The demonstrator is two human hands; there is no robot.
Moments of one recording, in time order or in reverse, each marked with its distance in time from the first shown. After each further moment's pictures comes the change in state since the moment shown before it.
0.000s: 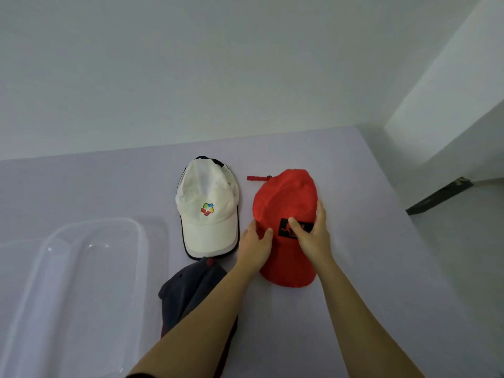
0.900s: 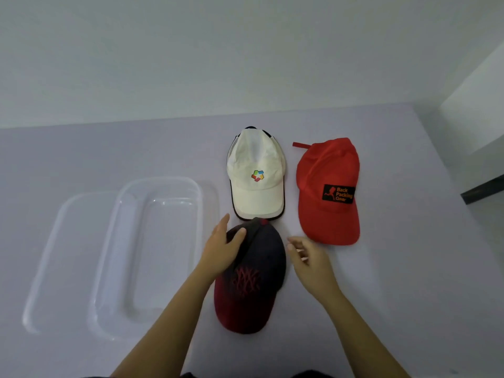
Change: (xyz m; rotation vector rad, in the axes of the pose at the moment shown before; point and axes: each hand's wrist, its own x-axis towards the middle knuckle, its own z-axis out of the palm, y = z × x) left_hand -0.083 -0.086 -0.145 0.233 0.049 -0.058; right_hand -0.142 0.019 0.061 -0.199 -0.363 -0.061
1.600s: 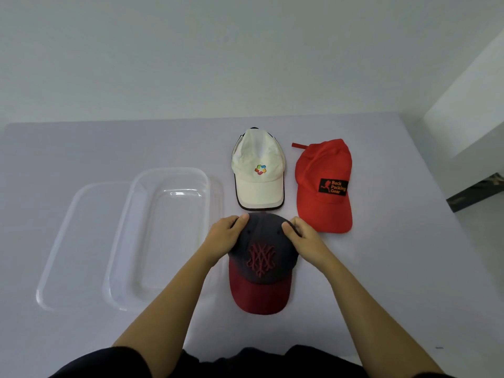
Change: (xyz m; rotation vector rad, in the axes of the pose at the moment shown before) left_hand -0.016 -0.007 -0.013 -0.049 -0.044 0.092; right_hand 0.002 -0.028 -0.008 -0.049 -0.173 -0.016
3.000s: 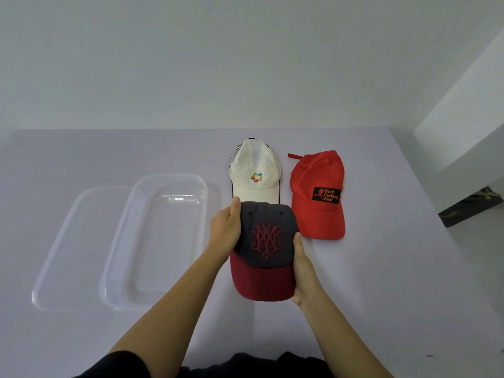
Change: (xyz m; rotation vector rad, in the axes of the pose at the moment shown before) left_hand -0.009 0.040 0.020 -0.203 0.322 -0.031; right_hand -0.030 0.019 0.038 0.973 0.078 0.364
